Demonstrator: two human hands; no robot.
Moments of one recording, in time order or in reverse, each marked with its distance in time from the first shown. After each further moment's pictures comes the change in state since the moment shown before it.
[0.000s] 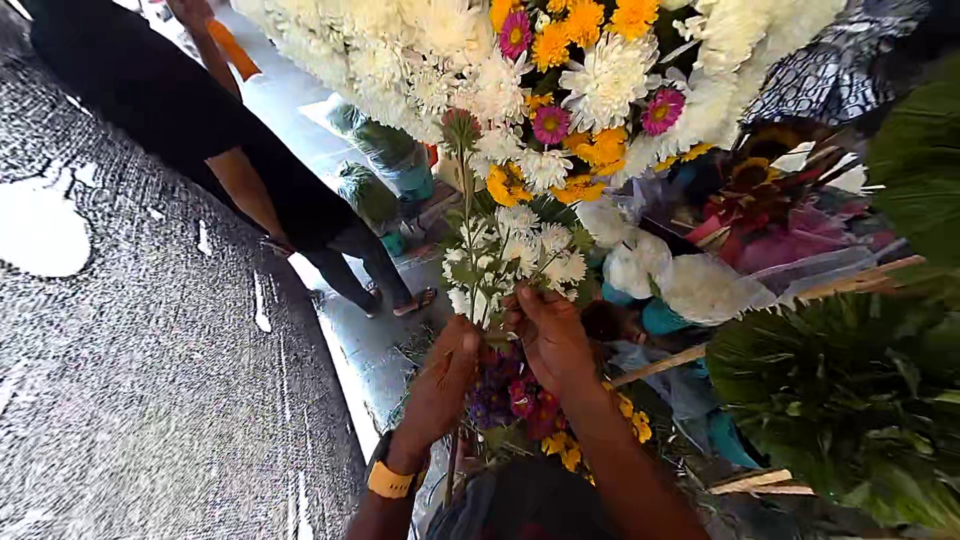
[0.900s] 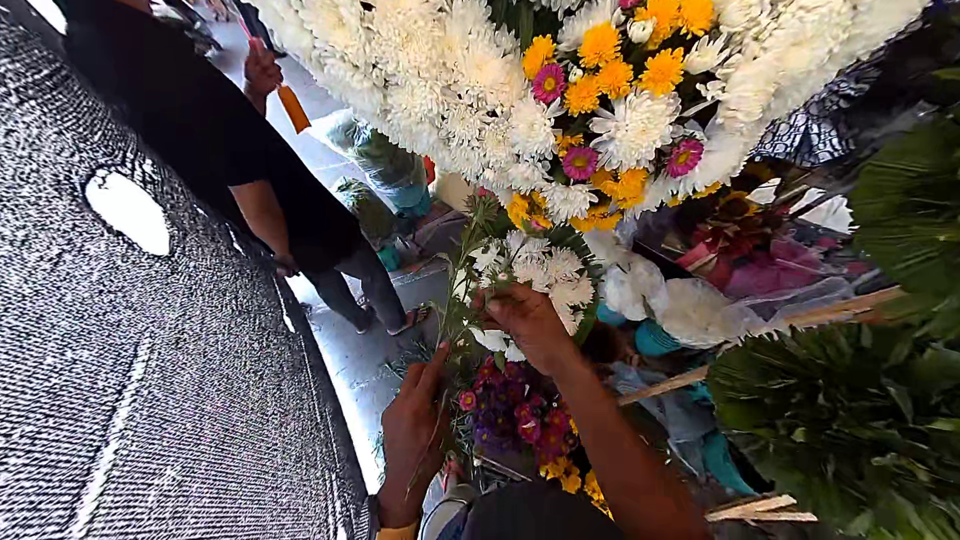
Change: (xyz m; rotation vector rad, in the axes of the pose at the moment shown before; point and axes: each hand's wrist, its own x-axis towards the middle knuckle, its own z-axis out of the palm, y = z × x) left_hand -0.032 -0.033 -0.047 0.869 0.376 0.132; right_hand 0.047 0.031 0.032 -0.324 -0.408 0.072
